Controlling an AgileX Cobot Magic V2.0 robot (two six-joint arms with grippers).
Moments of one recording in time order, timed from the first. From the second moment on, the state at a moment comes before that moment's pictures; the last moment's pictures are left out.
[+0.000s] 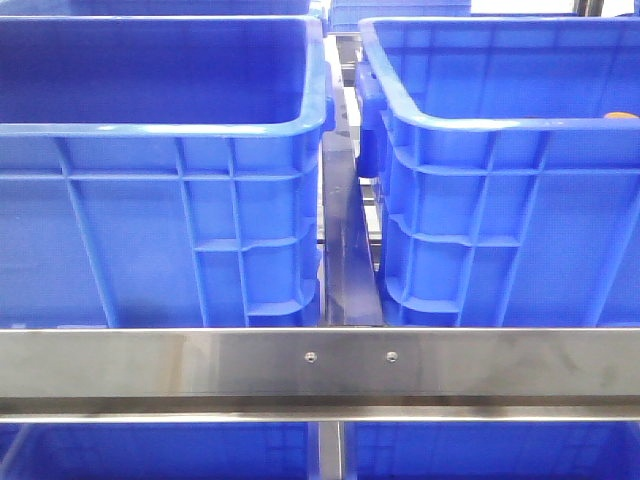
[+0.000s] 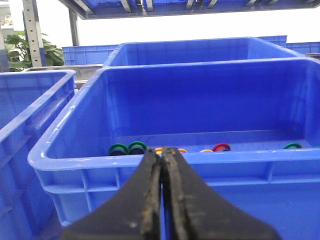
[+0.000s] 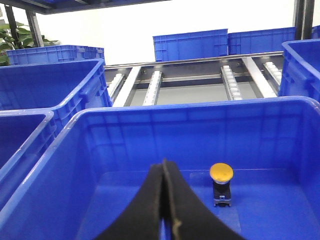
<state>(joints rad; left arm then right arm) -0.01 -0.01 0.01 0.14 -0.04 -0.14 -0.11 0.53 -0.41 1.82 0.16 -1.70</state>
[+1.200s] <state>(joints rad) -0.01 -0.01 0.01 0.14 -0.04 -0.14 -0.11 0.39 -0.41 1.17 0.26 -1.10</state>
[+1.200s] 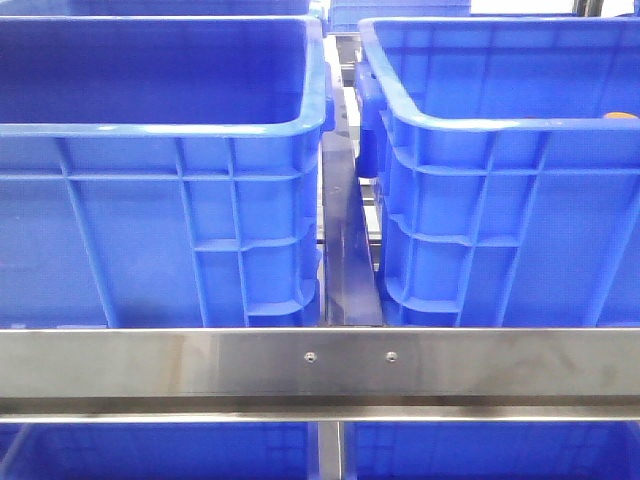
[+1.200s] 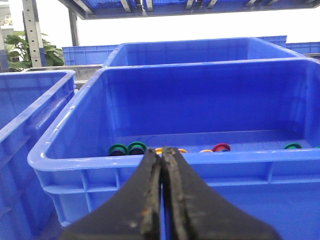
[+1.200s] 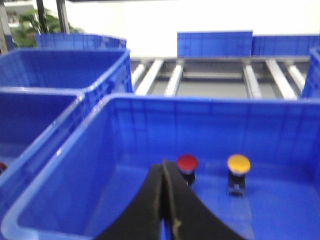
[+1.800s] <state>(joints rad) -0.01 -0.01 0.01 0.14 -0.04 -0.14 -0.08 0.15 -0.34 0.08 0.25 0.02</state>
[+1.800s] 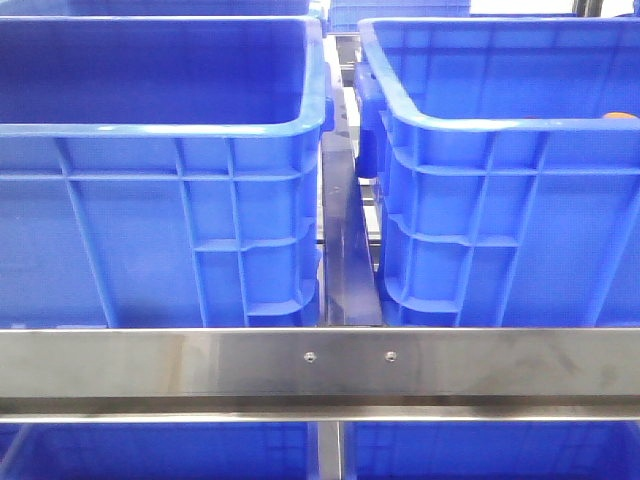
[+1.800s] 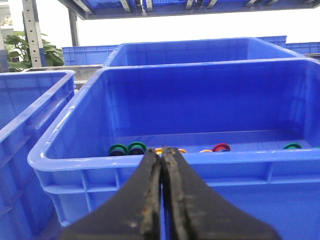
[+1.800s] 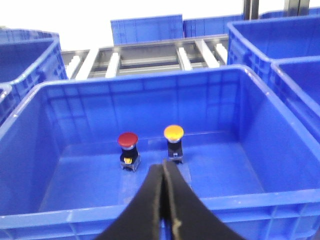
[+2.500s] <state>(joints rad) -0.01 -0.01 0.01 0.14 -0.04 -0.14 -0.05 -0.01 0.00 0.06 0.08 0.06</state>
